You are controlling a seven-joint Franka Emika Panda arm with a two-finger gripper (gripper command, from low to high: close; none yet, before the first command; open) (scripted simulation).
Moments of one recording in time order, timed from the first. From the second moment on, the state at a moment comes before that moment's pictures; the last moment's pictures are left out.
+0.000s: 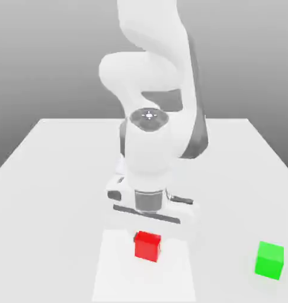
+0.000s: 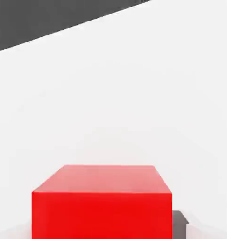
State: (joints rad) arm 0.02 0.10 0.00 -2.76 -0.01 2.86 1.14
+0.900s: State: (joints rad) arm 0.35 0.30 0.22 -2.43 -0.16 2.72 0.71
